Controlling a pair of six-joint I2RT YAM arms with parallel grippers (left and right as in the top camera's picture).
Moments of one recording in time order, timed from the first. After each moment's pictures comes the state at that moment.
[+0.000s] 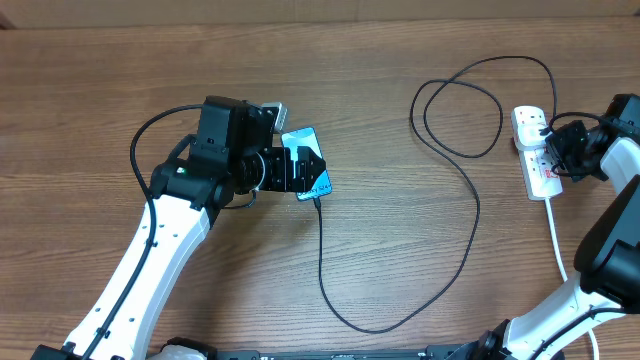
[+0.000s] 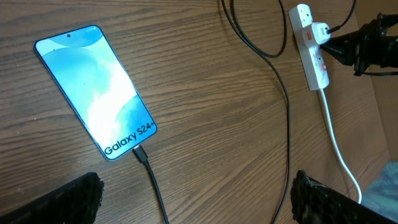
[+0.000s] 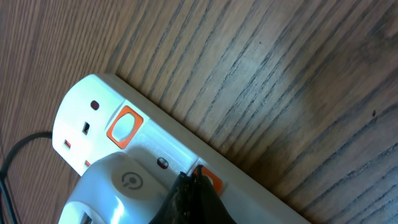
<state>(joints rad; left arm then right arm) -0.30 1.39 1.13 -0.66 0.47 -0.31 -0.52 2.00 1.31 -0.47 -0.23 0.57</state>
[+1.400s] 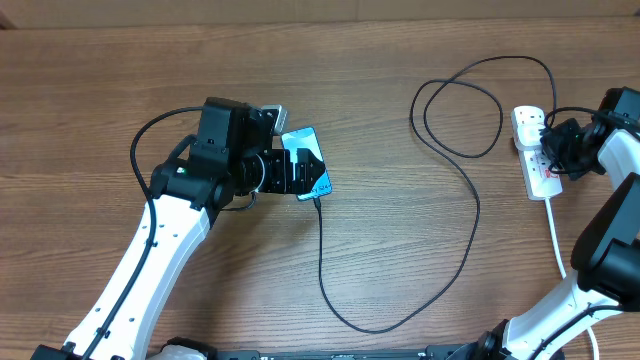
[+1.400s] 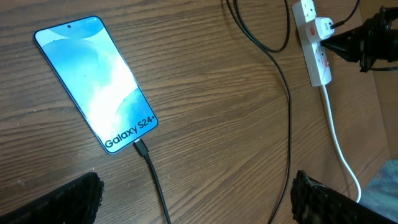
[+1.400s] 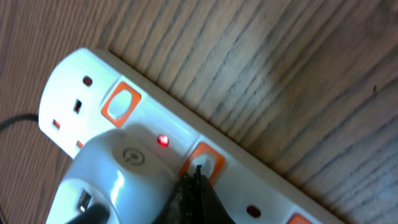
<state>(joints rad) -0.30 1.39 1.13 -0.68 0.47 -0.31 -0.48 2.01 1.37 -0.60 -0.19 0.54</state>
